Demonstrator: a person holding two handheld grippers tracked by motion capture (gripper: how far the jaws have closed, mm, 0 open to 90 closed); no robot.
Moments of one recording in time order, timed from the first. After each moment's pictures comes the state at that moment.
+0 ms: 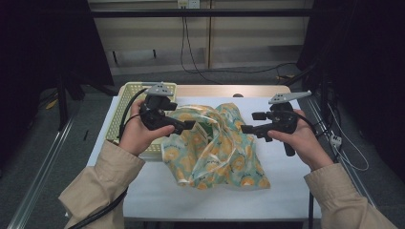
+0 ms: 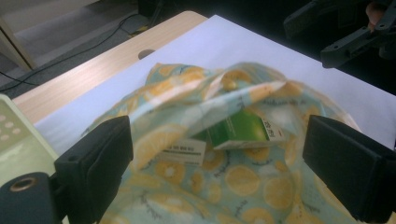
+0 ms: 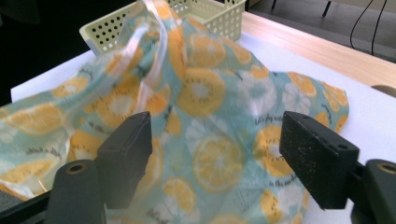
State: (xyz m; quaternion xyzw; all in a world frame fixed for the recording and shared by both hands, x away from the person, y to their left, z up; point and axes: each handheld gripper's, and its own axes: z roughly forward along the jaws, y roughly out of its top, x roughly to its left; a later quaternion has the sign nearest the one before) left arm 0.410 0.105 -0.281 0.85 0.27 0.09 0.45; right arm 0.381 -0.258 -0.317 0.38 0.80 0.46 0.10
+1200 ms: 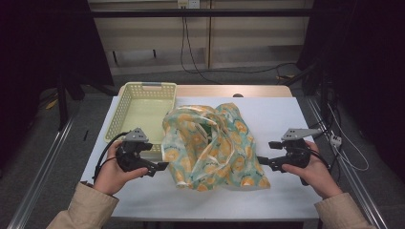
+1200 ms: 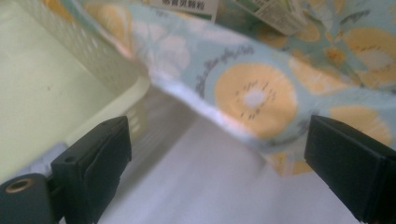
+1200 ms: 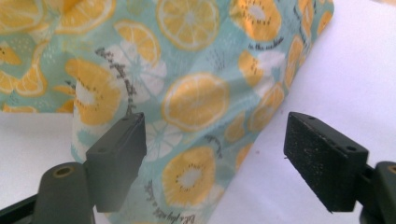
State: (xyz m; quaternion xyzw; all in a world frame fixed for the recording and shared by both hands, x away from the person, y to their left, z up) left arm 0.360 0.176 -0.374 0.87 0.30 0.06 0.39; right arm 0.329 -0.301 -0.395 0.40 0.81 0.41 0.12
